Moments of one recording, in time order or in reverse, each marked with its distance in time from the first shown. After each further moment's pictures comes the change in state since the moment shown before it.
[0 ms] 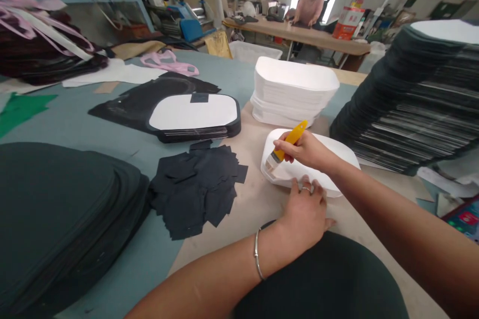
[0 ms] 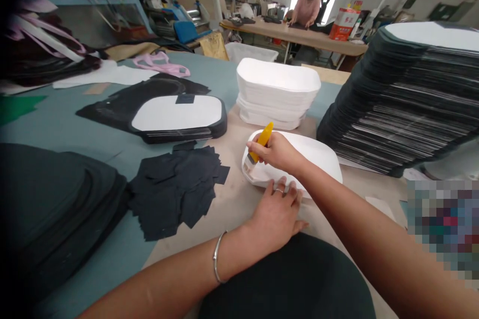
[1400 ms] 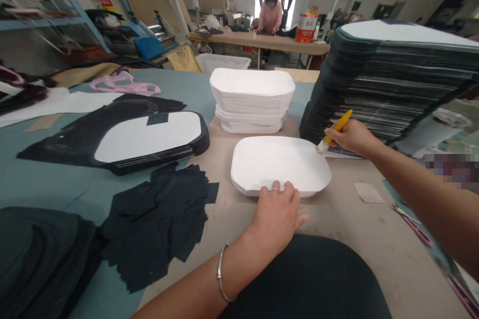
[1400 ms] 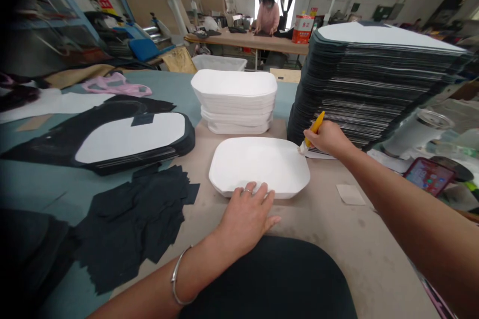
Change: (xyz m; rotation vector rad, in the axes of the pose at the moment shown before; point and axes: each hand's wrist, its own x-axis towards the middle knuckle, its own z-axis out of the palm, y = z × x) left_hand 0.019 -0.003 -0.021 0.102 -0.111 -0.002; right_hand -0.076 0.089 -0.167 -0.538 0.483 0.509
